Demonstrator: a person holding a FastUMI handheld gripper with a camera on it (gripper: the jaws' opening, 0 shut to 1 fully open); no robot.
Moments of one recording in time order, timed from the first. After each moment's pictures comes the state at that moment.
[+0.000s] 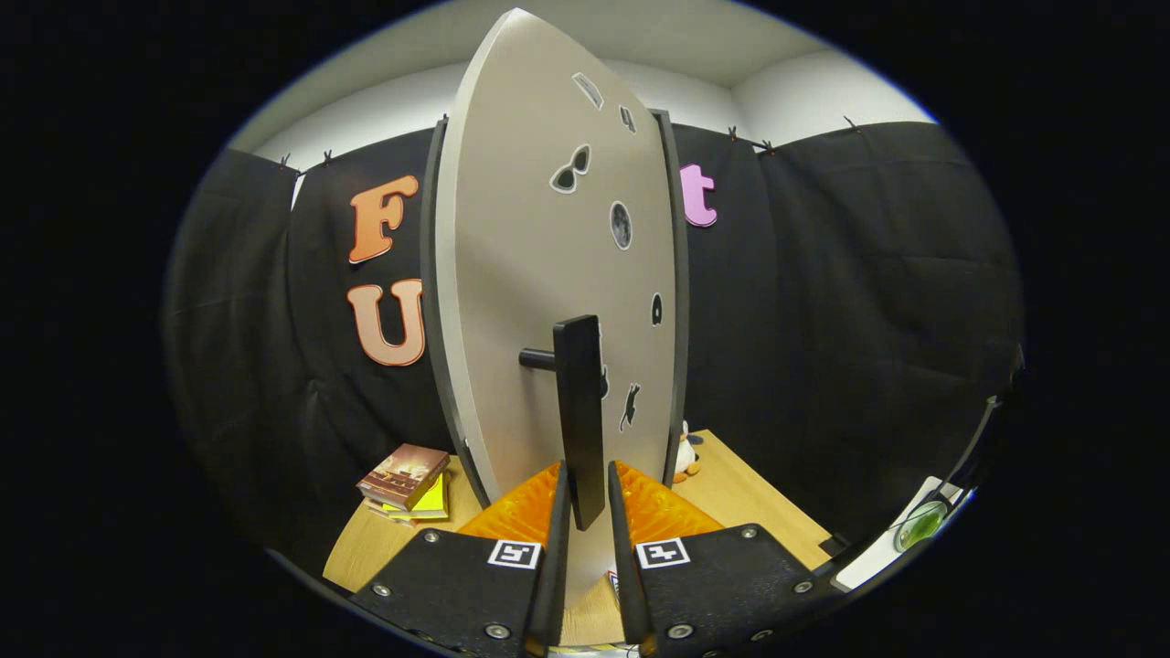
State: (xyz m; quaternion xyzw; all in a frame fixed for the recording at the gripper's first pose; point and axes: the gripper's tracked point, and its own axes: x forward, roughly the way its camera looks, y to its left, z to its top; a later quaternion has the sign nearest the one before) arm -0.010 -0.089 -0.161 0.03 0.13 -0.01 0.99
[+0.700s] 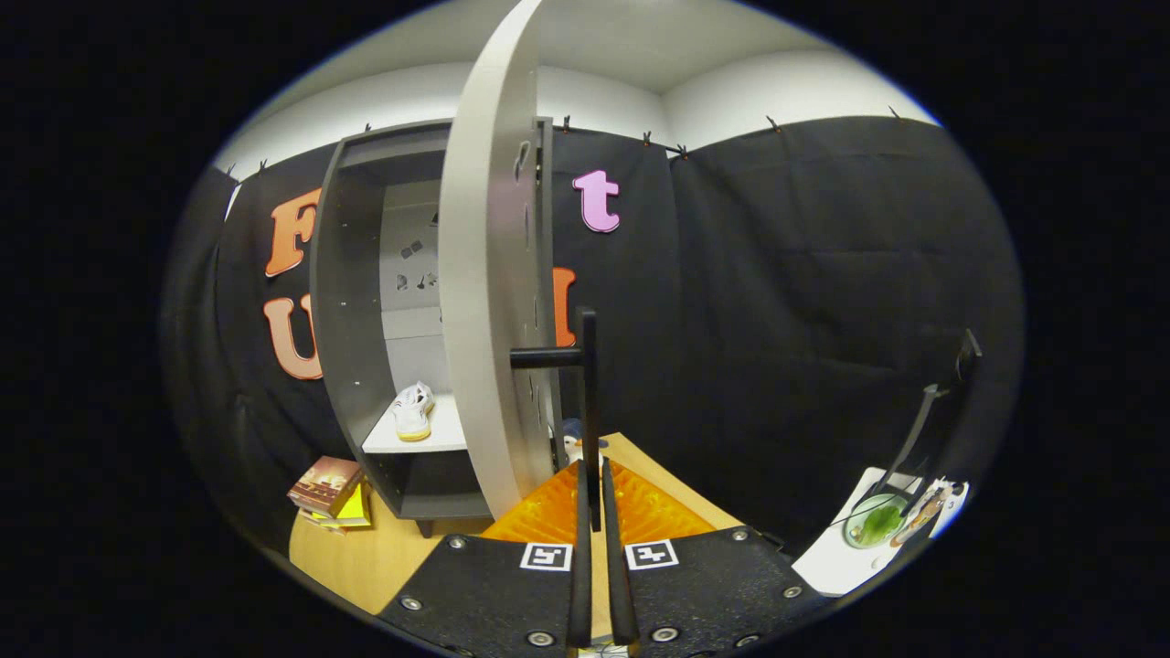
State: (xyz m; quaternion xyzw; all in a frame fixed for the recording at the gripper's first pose) arm -0.025 -0.211 -0.166 0.06 0.12 -0.13 0.98
